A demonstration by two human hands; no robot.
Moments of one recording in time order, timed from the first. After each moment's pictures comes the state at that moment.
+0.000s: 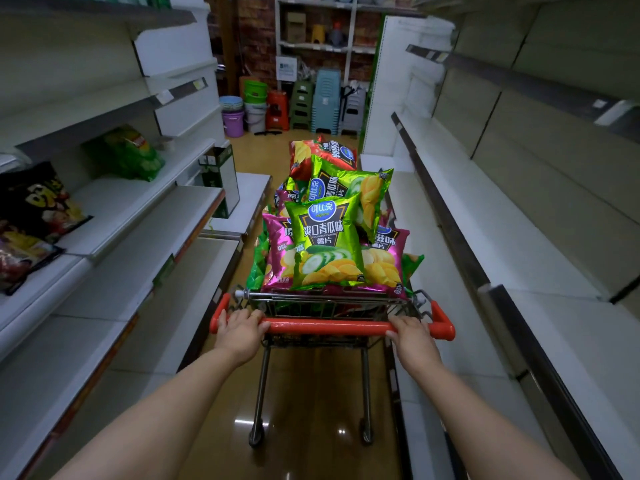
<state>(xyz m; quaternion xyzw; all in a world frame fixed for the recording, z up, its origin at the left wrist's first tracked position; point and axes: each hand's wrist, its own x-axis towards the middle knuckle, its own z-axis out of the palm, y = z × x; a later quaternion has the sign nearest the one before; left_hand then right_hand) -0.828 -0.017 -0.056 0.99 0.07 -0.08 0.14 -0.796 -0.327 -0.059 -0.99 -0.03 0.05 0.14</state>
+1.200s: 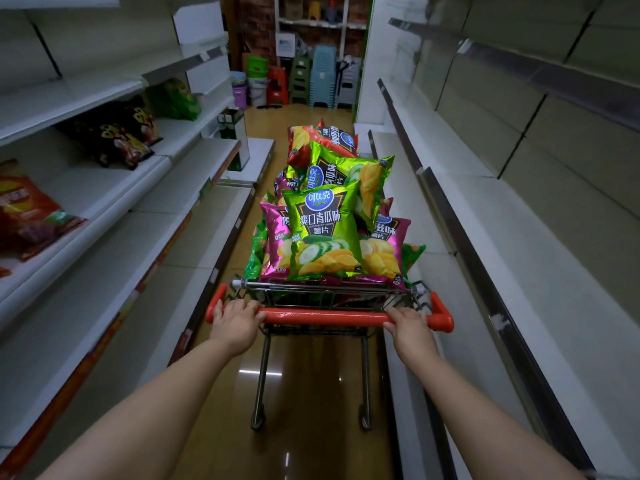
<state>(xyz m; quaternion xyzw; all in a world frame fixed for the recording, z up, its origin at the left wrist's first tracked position) -1.356 -0.076 -0.059 0.98 0.06 -0.08 0.15 -1.331 -0.390 -0.061 -0.99 -0.02 0.05 0.15</state>
